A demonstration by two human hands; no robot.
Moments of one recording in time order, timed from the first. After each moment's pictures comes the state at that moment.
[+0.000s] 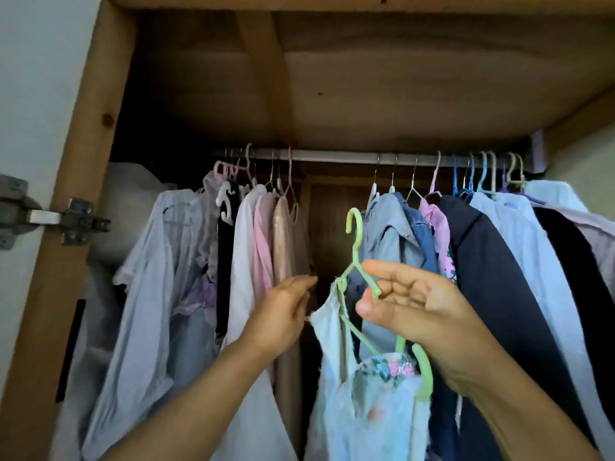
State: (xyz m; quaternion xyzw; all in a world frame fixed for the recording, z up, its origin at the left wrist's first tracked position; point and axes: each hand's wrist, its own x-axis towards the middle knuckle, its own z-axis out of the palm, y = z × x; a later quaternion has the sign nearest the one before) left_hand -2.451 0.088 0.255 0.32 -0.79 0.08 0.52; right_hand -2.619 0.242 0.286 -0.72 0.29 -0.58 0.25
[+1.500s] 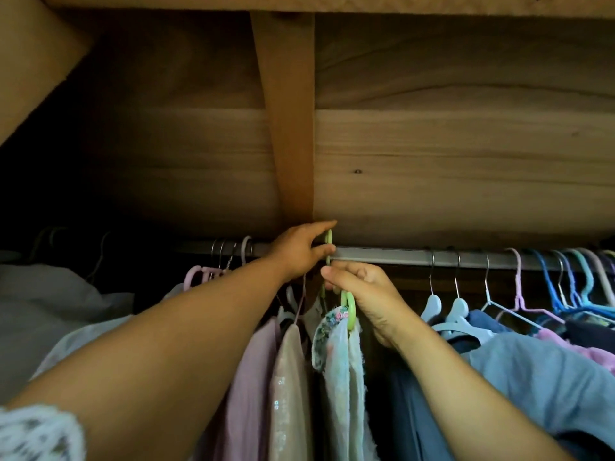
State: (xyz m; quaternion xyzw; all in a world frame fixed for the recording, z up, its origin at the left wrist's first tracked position) left_hand -2.432 -0.090 0.560 0.24 -0.80 0.16 0.53; right_hand -2.567 -0.026 0.484 -0.74 0.21 -0.63 0.14
